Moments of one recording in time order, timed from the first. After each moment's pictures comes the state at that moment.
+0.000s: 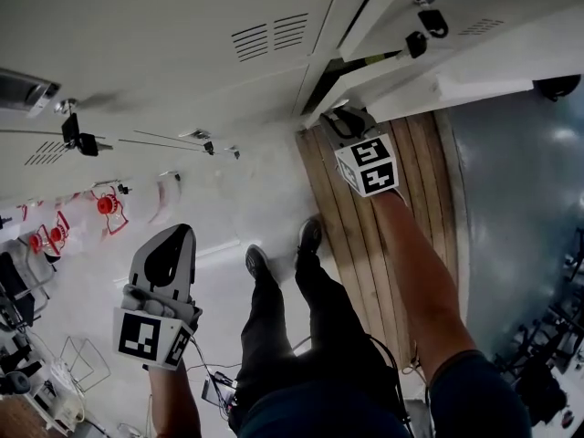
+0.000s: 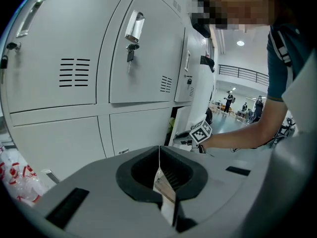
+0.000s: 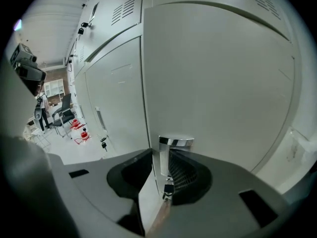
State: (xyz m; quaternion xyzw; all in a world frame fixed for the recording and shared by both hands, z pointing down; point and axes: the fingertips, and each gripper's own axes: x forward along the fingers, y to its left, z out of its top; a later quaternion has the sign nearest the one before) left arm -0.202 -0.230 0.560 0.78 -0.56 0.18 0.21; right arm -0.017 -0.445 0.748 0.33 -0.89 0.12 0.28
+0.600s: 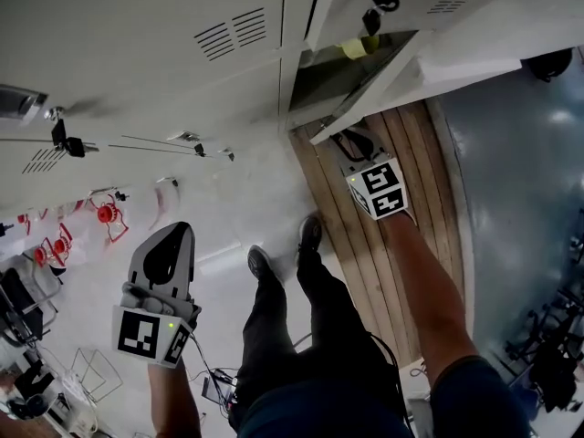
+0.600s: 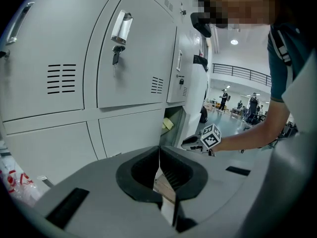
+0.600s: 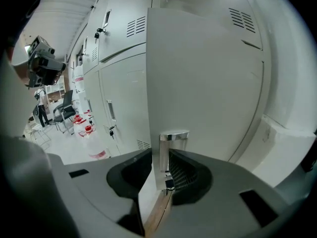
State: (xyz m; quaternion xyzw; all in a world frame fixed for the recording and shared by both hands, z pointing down) left arm -0.178 -0.230 0.552 0.79 -0.54 0.19 0.20; right arm 0.044 -0.390 0.749 0.34 -0.89 0.11 0.29
